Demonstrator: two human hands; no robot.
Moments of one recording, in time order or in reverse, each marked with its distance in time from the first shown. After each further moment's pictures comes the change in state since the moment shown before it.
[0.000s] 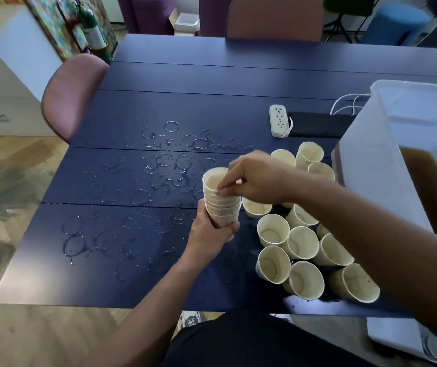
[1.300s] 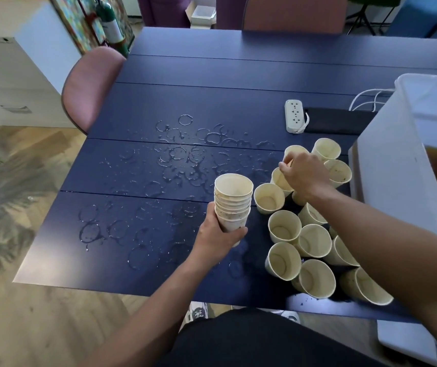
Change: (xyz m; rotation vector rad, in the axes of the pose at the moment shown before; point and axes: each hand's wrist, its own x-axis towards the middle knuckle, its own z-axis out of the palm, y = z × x) left_hand -0.014 -0.010 -0.007 0.061 -0.032 -0.017; right_hand -0.004 0.132 0.074 -0.119 0.441 0.753
